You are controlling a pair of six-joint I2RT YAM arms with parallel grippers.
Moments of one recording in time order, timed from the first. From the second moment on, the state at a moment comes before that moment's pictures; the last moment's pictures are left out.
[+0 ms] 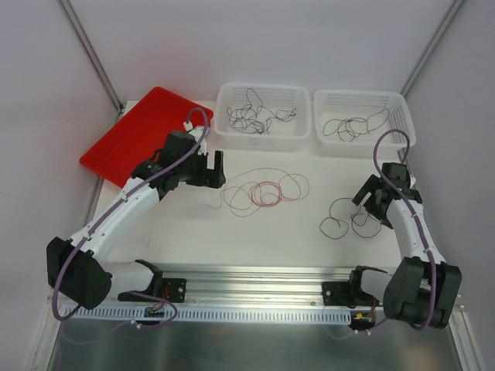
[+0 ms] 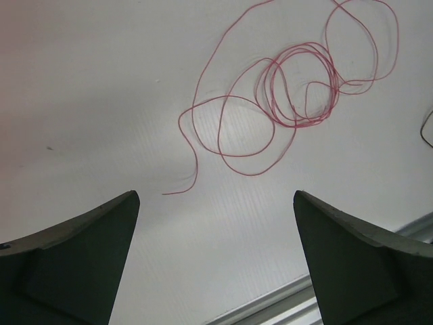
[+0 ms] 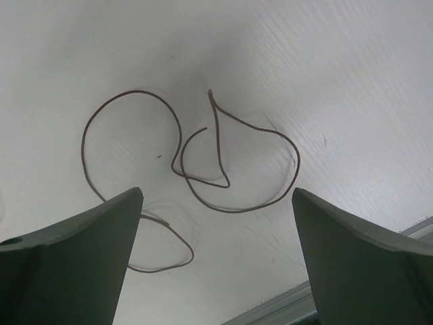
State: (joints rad) left arm -0.46 1.26 1.10 -0.60 0.09 -0.28; right arm -0.16 1.14 0.76 -0.70 0.19 0.46
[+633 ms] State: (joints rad) left arm -0.46 1.20 1.02 -0.57 -0.12 -0.20; right arm -0.17 1.52 0.82 -0.58 0.14 0.44
